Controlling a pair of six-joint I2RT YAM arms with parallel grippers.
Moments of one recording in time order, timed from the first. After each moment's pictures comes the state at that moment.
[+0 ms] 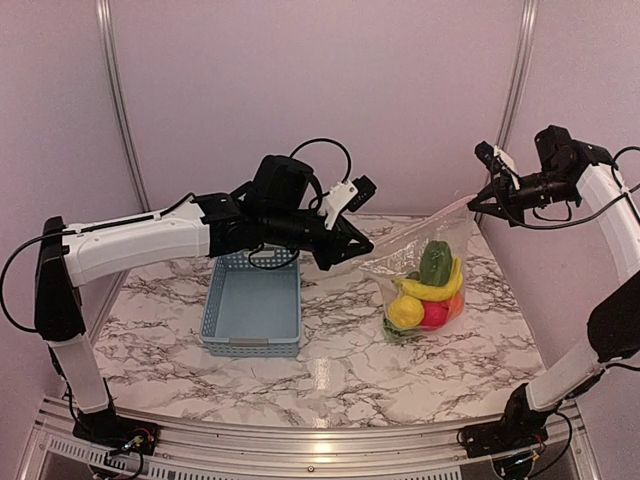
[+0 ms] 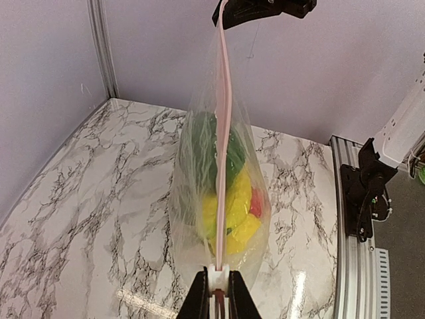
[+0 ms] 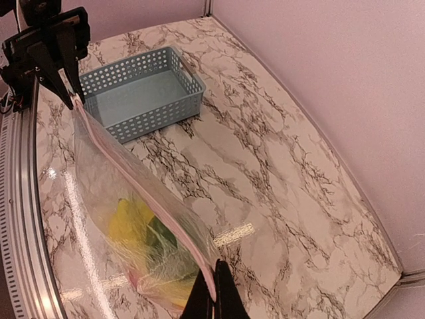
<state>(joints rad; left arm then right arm) -0.97 1.83 1.66 -0.26 0.31 0.08 -0.07 1.46 1.74 -1.29 -0.86 -1.00</state>
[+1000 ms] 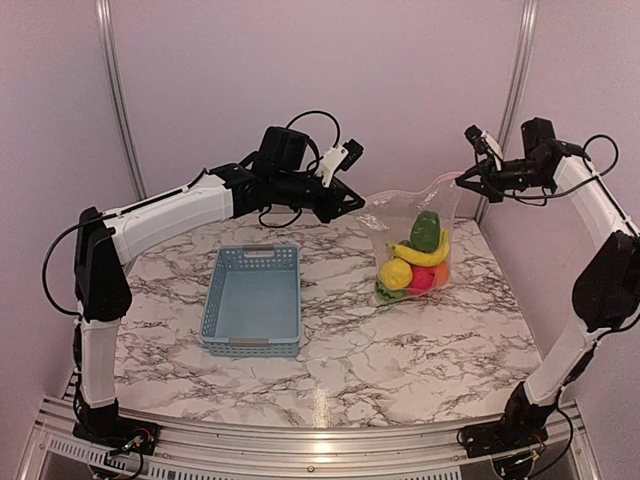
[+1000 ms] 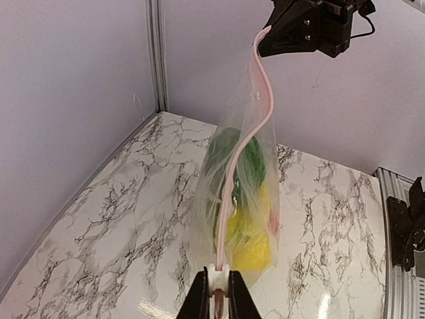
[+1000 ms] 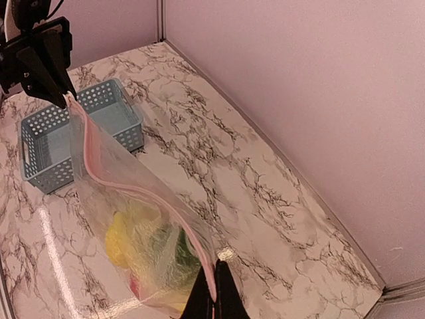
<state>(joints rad) -0.81 2.07 2.01 -0.32 0.38 0.10 -0.08 1.67 1.82 -0.99 -0.87 -0.80</state>
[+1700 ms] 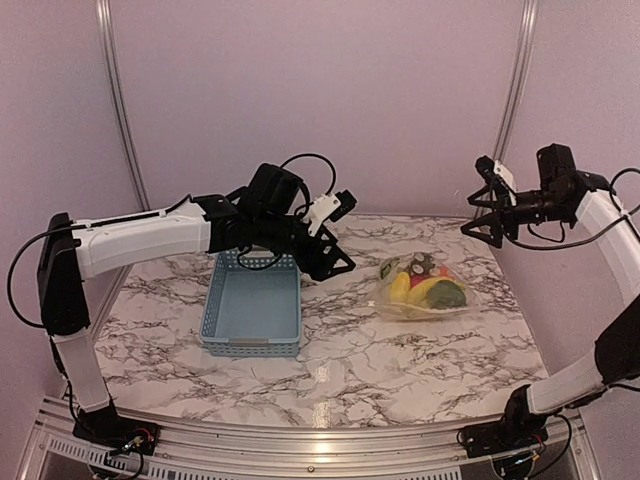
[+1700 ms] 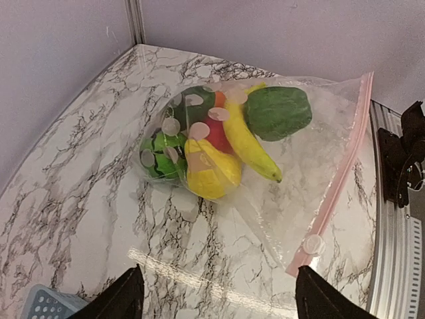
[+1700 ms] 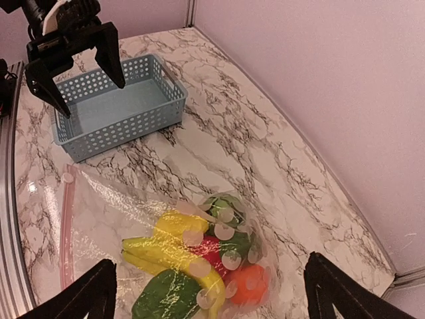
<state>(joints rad) -0.88 1.88 1.63 -0.35 0.31 0.15 -0.07 1.35 1.44 -0.99 -0.86 -0.91</state>
